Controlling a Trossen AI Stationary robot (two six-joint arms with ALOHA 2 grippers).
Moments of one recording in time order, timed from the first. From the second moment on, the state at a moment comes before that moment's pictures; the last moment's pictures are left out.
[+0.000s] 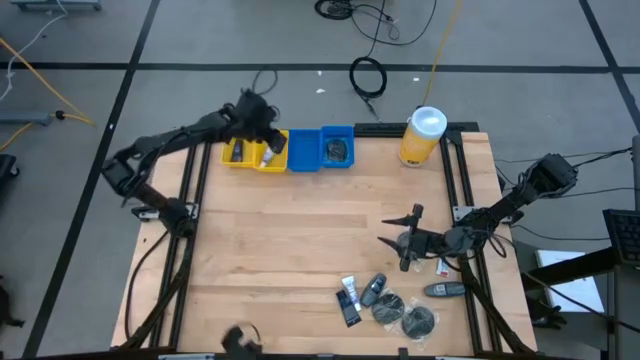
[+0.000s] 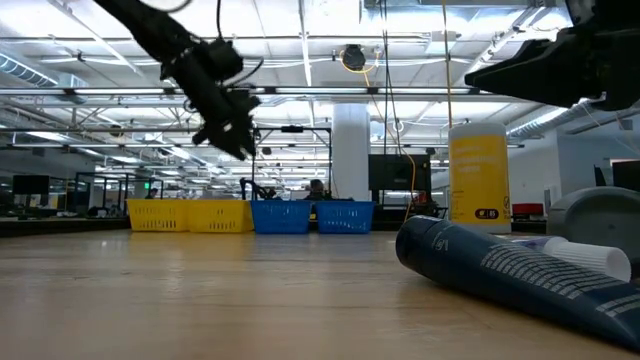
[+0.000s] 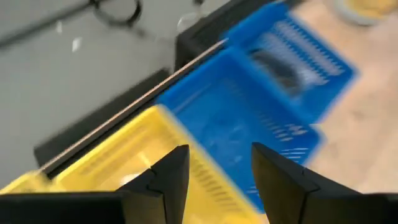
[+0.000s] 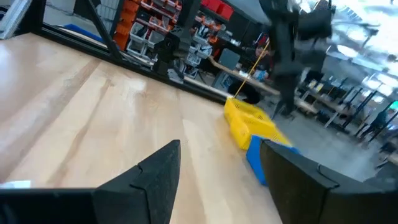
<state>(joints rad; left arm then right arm) 0.74 1.50 1.06 -0.35 0.11 -0.12 0.58 1.17 0.15 0.99 0.83 -0.39</state>
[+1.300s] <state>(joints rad) -0.16 1.82 0.71 0.94 -0.34 -0.08 0.40 1.62 0.26 0.78 -0.10 0.06</state>
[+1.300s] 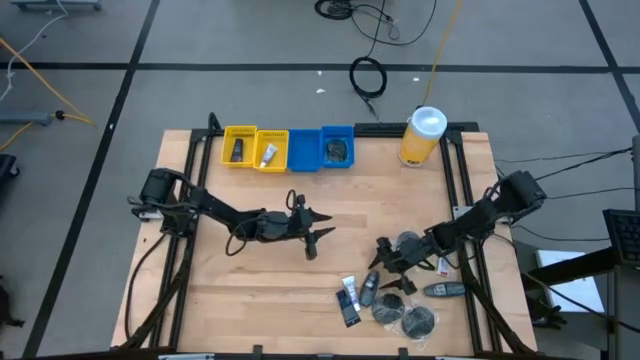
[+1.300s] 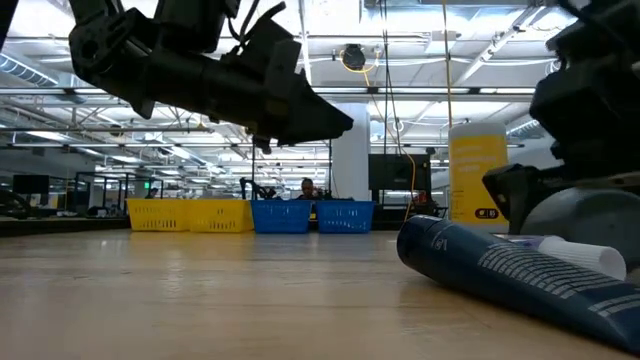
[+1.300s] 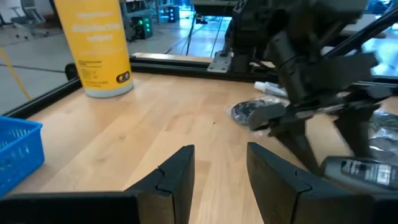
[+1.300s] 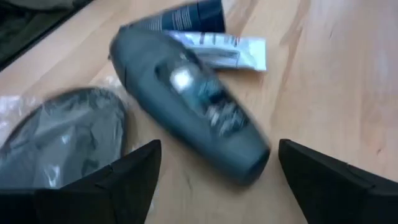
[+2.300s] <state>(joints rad) -0.16 1.81 0.71 0.94 -0.33 -0.08 0.34 1.54 0.27 0.61 0.09 0.02</state>
